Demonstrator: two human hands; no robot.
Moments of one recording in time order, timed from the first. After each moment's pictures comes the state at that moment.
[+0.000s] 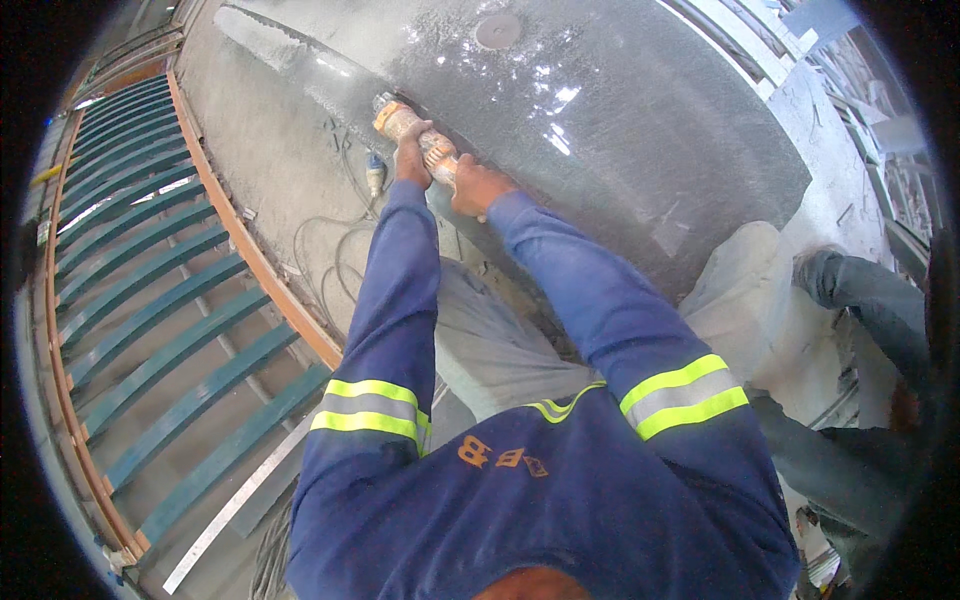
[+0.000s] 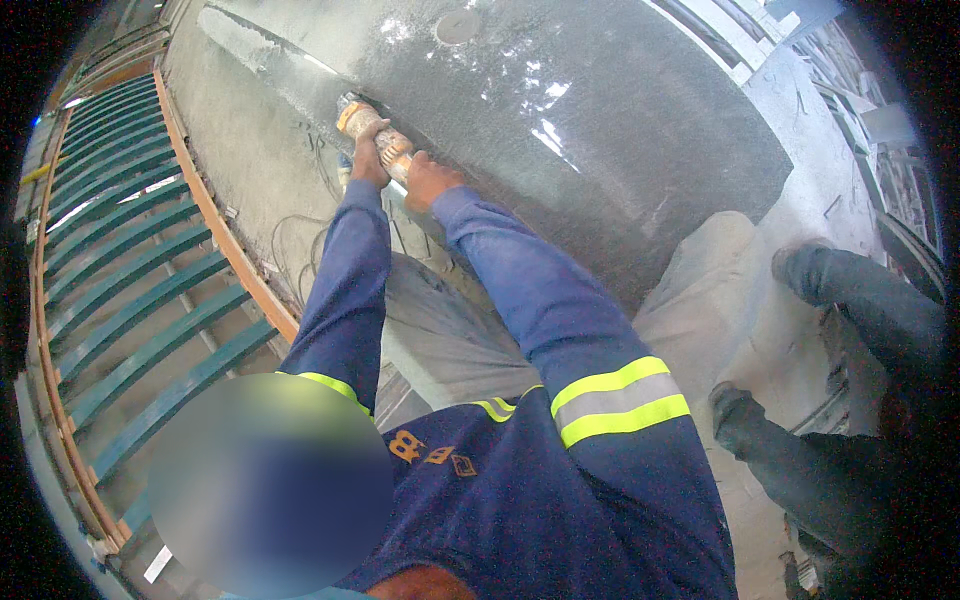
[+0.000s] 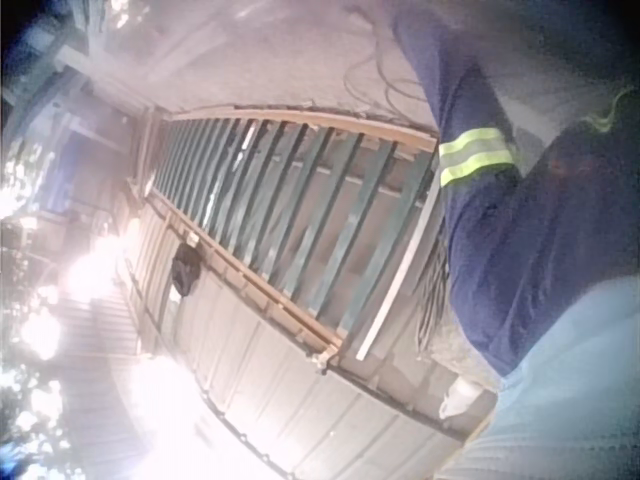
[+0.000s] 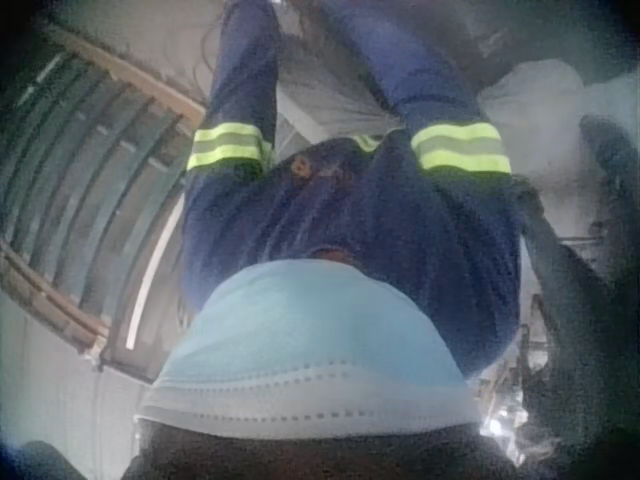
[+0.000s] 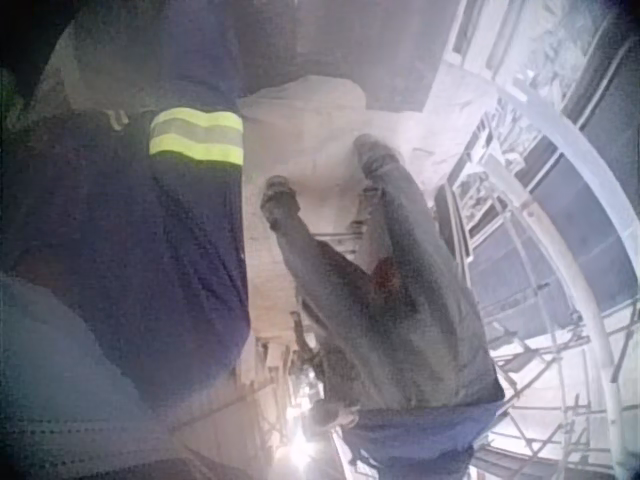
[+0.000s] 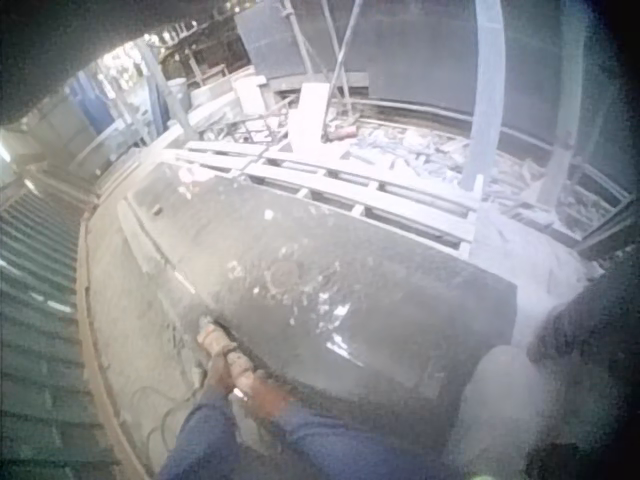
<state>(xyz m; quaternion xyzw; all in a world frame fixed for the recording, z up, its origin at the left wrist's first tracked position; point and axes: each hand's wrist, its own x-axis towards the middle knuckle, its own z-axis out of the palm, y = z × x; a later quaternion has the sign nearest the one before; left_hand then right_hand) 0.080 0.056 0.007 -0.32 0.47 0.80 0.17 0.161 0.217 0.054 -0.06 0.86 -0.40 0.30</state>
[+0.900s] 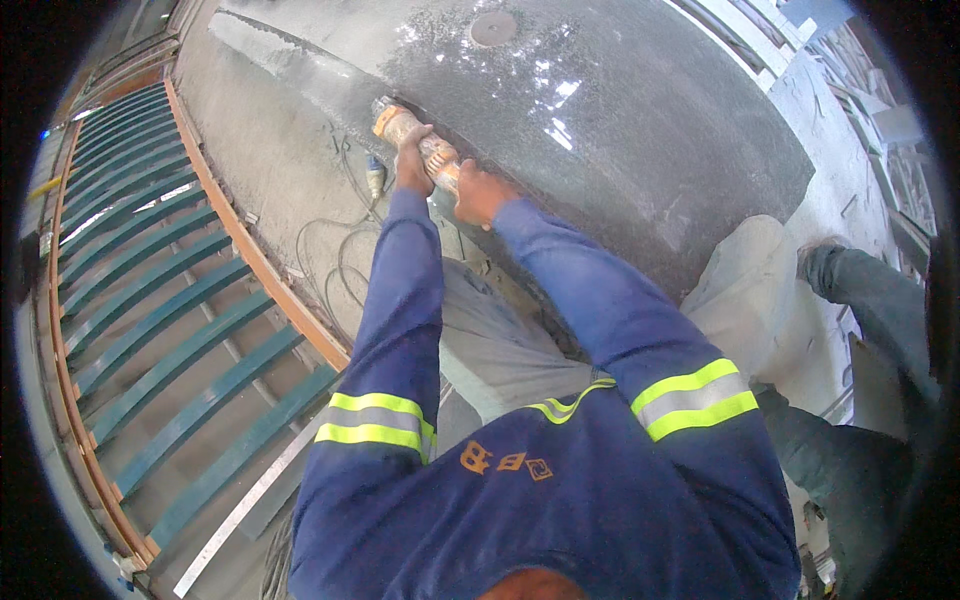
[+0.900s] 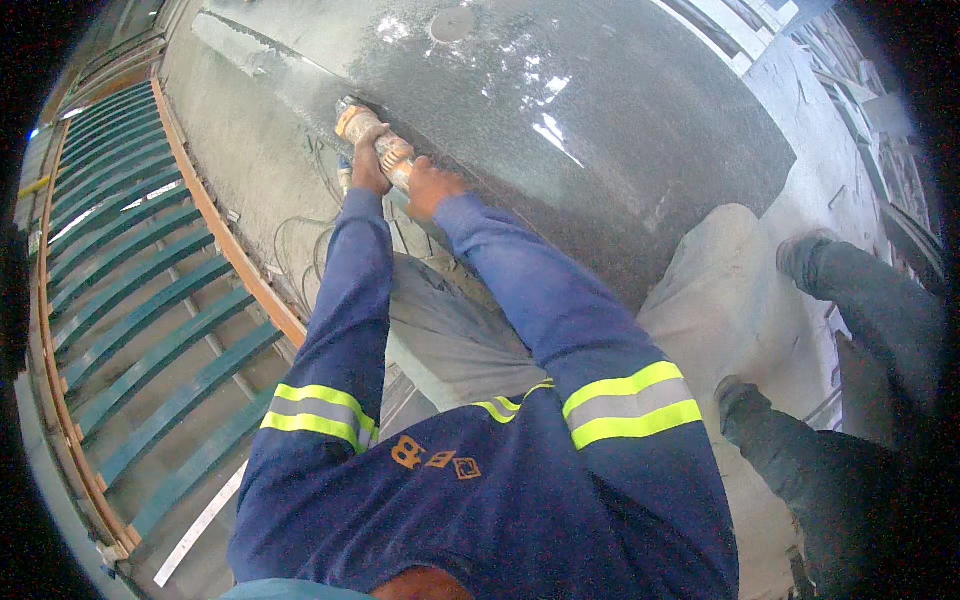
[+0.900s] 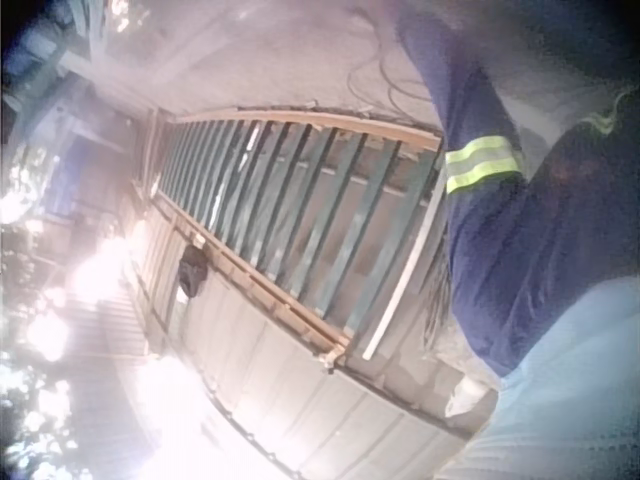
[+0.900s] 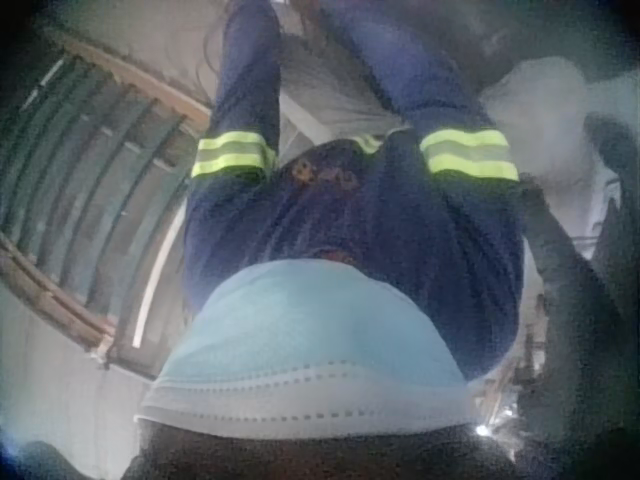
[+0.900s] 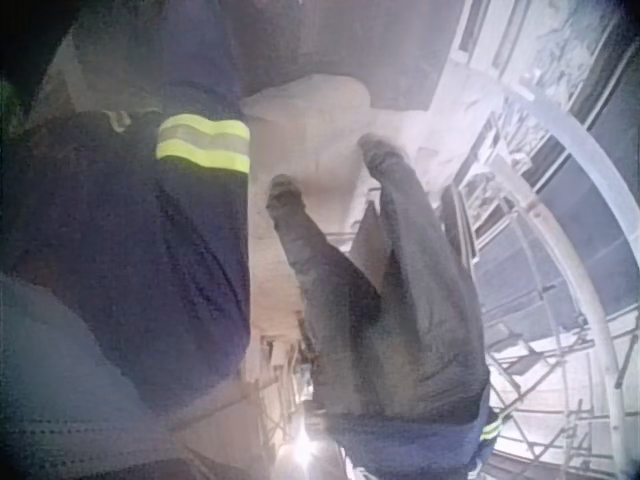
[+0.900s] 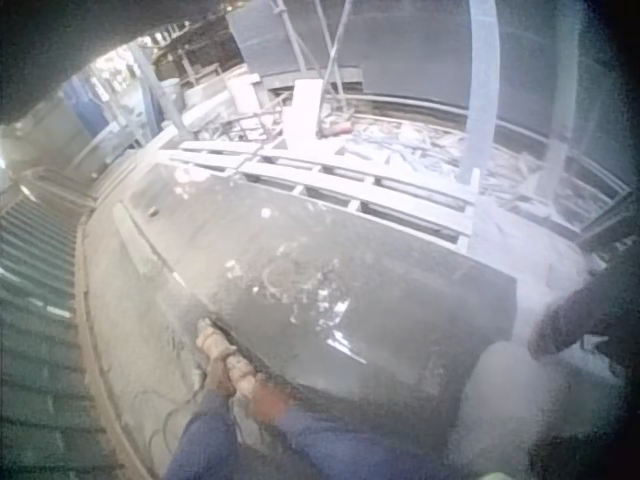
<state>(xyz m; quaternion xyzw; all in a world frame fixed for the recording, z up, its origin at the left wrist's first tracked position) 0.098 0.080 0.028 -0.27 0.53 0.79 0.15 0.171 0.229 0.053 -0.06 0.87 -0.40 0.29</state>
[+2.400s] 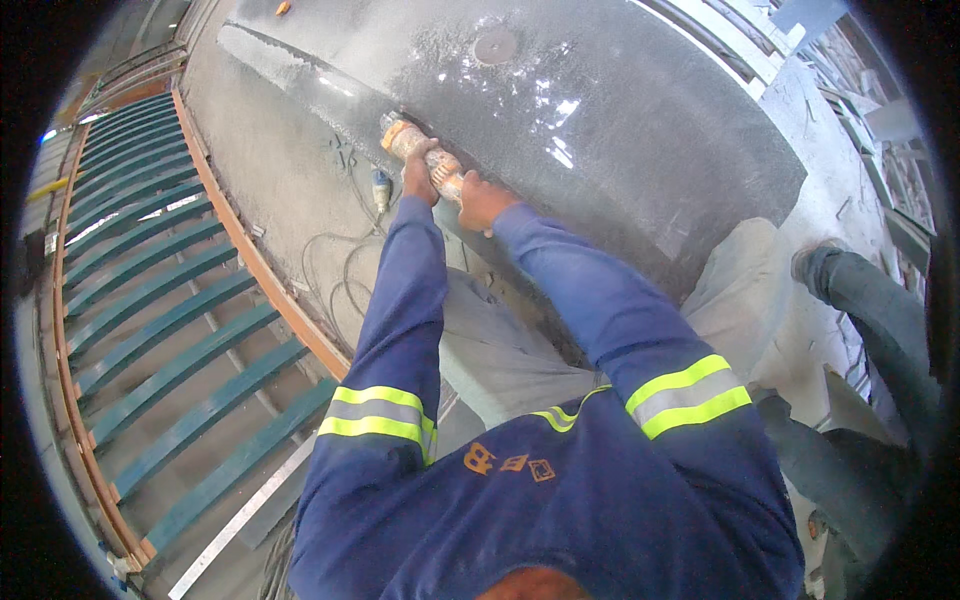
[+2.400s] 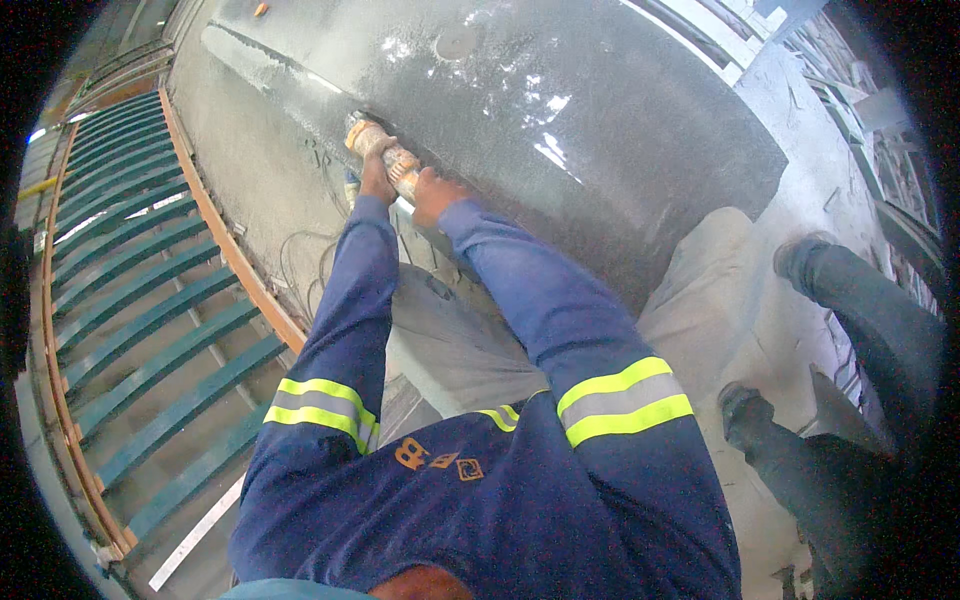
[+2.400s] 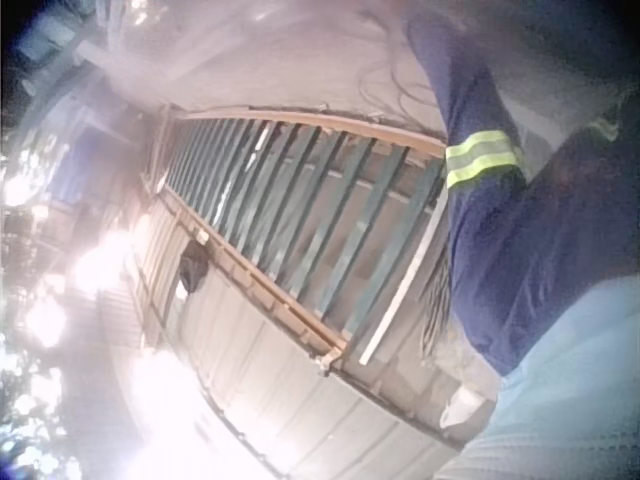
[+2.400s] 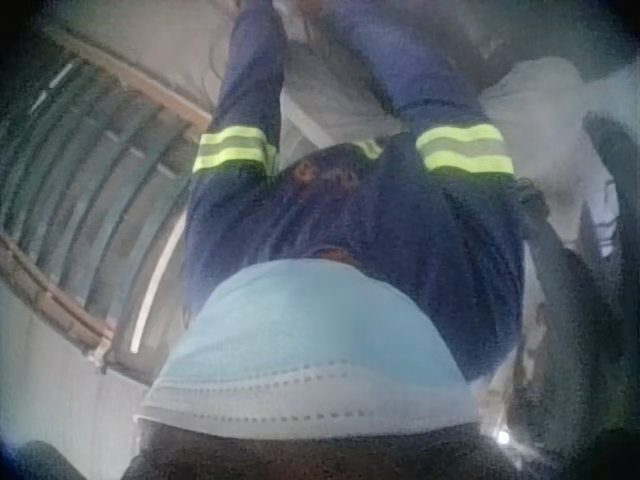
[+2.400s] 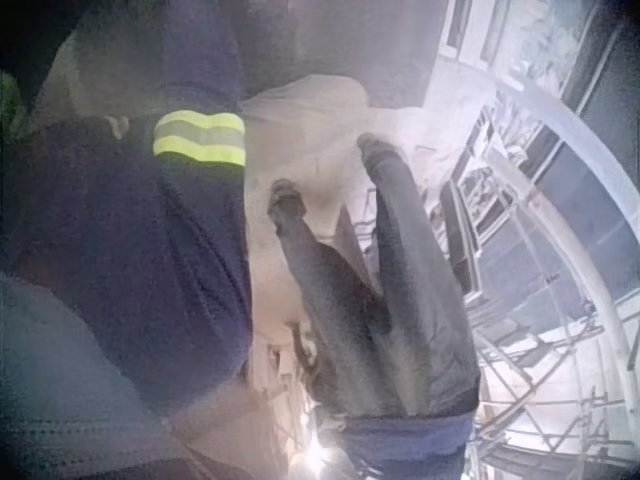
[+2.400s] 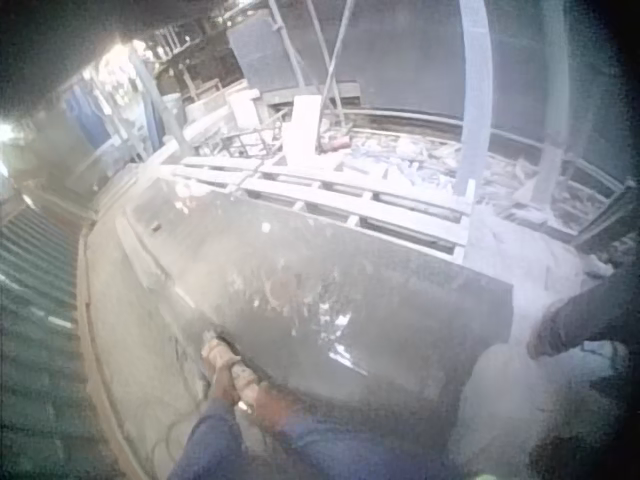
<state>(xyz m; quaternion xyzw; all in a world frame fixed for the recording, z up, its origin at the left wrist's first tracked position) 0.077 0.054 0.007 -0.31 0.49 0.80 0.17 0.159 0.218 0.055 -0.06 0.87 -0.40 0.29</state>
